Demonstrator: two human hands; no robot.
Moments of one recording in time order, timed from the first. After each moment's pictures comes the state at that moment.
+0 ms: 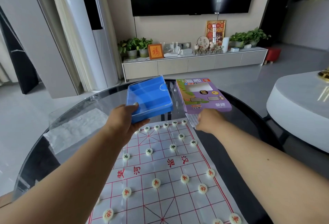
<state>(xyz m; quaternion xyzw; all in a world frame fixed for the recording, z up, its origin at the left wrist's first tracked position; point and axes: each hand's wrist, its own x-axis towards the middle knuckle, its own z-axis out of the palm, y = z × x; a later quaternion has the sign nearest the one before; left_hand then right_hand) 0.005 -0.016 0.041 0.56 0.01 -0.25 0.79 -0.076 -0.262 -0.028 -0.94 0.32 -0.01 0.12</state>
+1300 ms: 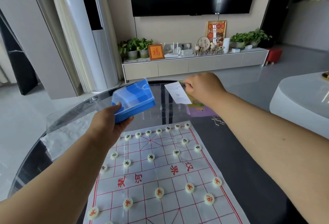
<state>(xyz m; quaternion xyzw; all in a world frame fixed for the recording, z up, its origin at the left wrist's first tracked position) 0.051 0.003 0.032 0.50 0.07 -0.21 0.83 -0.036 -0.247 0.073 -0.96 0.11 -0.22 -0.10</state>
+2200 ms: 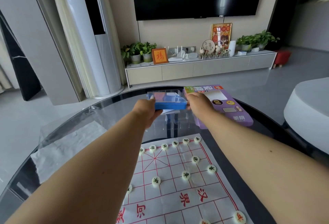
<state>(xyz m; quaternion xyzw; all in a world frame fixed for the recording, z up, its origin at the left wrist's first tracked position) 0.115 -0.116 0.023 0.65 -0.03 -0.25 0.72 0.036 -0.257 0.010 -0.82 0.28 -0.21 0.44</state>
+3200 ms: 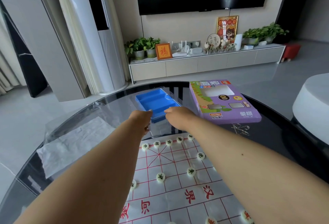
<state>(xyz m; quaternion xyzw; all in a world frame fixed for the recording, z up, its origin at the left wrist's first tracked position) 0.131 -0.090 -0.019 0.80 0.05 -0.23 0.55 0.064 -0.210 -0.023 -0.96 0.17 0.02 0.21</state>
